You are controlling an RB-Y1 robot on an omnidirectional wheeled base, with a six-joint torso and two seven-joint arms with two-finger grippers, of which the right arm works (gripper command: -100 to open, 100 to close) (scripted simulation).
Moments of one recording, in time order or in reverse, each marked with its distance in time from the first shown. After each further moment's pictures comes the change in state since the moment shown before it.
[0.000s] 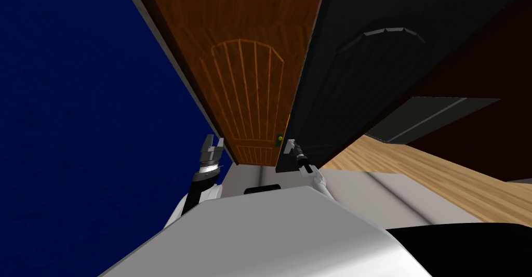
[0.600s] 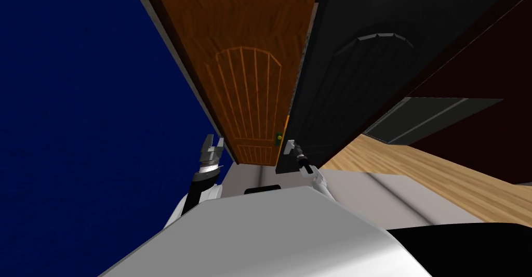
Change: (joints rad) arm 0.009 -0.007 0.007 -0.003 0.001 -0.004 -0.008
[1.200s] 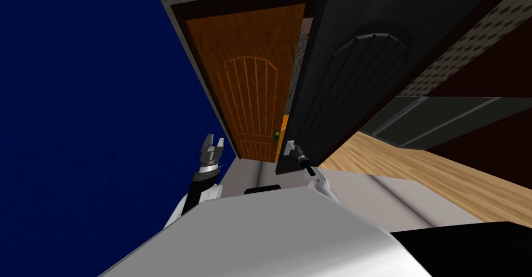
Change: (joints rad) arm 0.042 -0.053 0.047 -0.027 0.013 -0.035 -0.064
